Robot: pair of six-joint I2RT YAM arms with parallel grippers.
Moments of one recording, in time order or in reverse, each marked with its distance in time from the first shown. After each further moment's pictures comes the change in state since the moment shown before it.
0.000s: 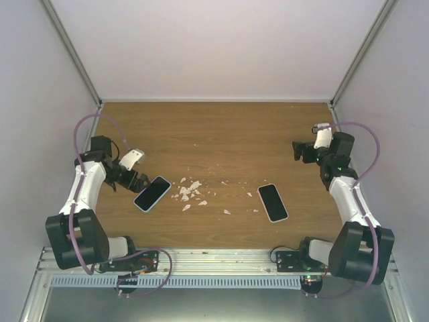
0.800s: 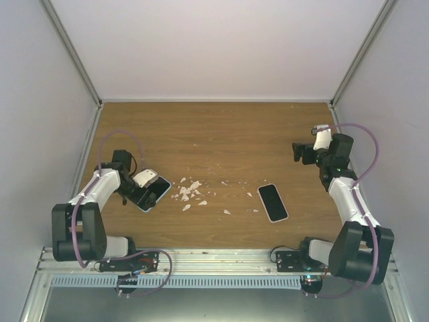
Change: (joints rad) left arm -0.154 0.034 -0.219 0.082 -0.211 -0.020; right arm 0.003 0.000 -0.020 0.007 0.017 0.000
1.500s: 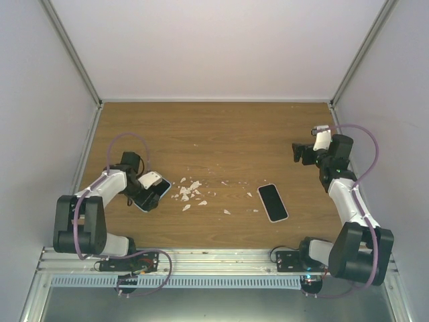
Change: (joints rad) left arm -0.074 0.059 -0.051 0.130 -0.097 -0.062; right arm 0.000 -0.007 -0.012 0.017 -0.002 0.000
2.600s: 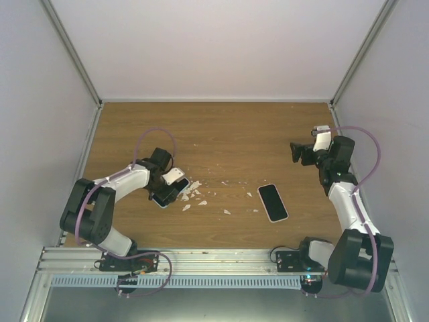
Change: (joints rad) left arm -0.325 0.122 0.091 0.107 -0.084 -0.206; right arm 0.000 -0.049 -0.024 0.021 -0.057 0.013
